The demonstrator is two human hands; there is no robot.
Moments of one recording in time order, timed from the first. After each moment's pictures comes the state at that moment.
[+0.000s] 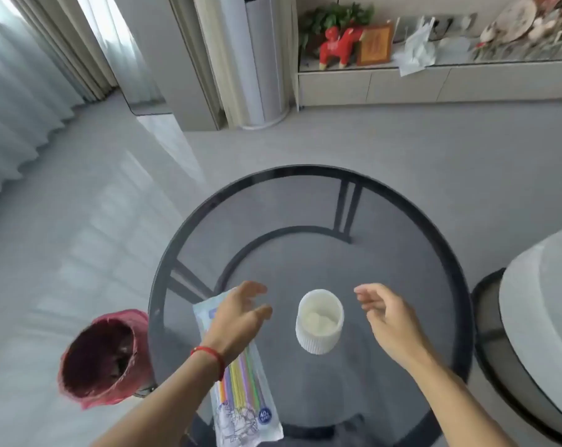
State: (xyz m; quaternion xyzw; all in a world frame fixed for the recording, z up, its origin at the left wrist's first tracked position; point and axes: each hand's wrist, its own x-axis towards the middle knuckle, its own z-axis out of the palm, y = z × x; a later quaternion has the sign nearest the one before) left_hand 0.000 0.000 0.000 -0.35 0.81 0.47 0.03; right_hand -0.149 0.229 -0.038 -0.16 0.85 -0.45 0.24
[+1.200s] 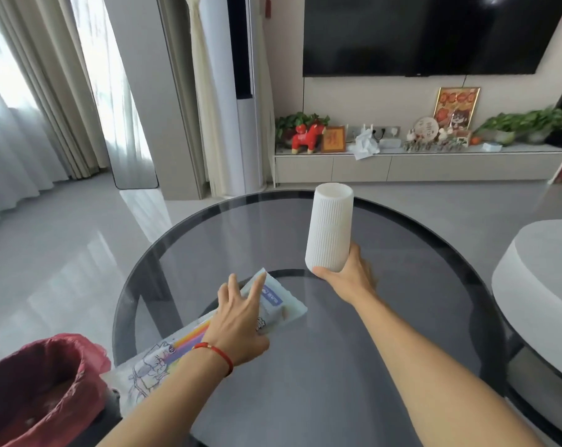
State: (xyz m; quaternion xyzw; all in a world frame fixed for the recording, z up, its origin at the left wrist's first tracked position) left_hand 0.071 -0.014 -0.199 -0.18 0.97 0.18 -0.03; right_hand -0.123 0.148 -0.205 -0.12 0.91 -0.40 0.05
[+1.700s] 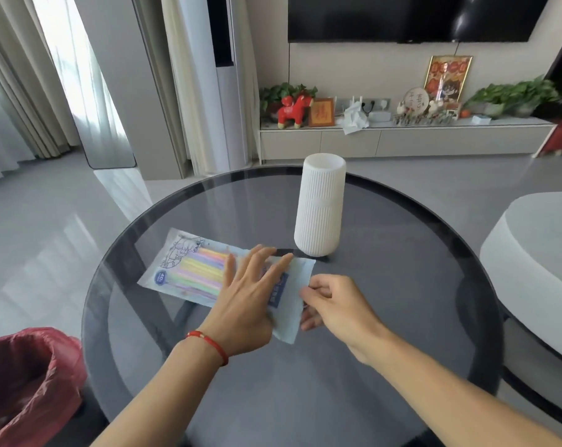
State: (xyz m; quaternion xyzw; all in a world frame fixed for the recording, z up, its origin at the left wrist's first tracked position) left_hand 0.049 -0.001 -0.190 0.01 0.99 0.10 -0.12; right_hand -0.025 0.175 -0.185 -0.17 0.75 -0.59 0.24
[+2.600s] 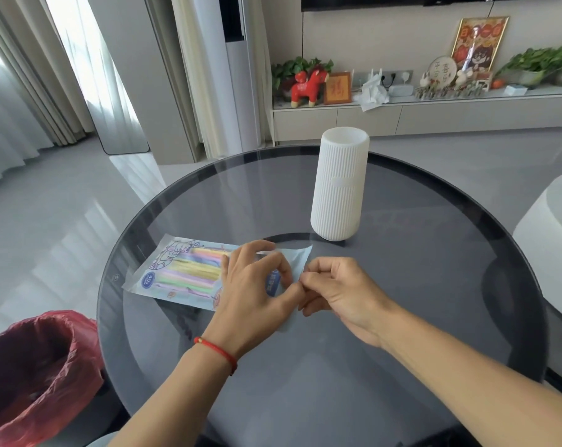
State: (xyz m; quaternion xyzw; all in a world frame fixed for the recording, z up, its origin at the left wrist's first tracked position) left_hand 0.065 0.016 -0.174 -0.13 0.91 0.34 -0.20; right_hand -0.033 0.155 -0.191 -0.20 0.64 -0.66 0.34
